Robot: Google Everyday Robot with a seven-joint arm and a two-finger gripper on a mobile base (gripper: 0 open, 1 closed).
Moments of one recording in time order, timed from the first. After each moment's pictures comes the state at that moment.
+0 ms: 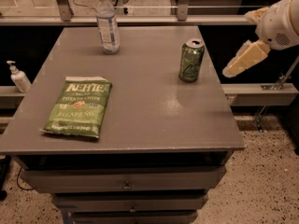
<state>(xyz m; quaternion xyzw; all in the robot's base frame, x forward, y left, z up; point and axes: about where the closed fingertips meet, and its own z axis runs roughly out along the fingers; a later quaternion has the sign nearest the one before) 0.599 -0.231 0.958 -0.53 0.75 0.01 0.39</state>
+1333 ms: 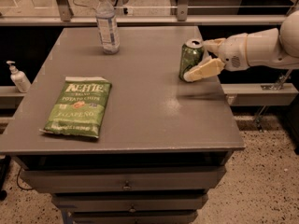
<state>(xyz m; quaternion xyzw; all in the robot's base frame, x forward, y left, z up) 0.649 -0.150 0.885 -0.47 0.72 0.22 0.47</state>
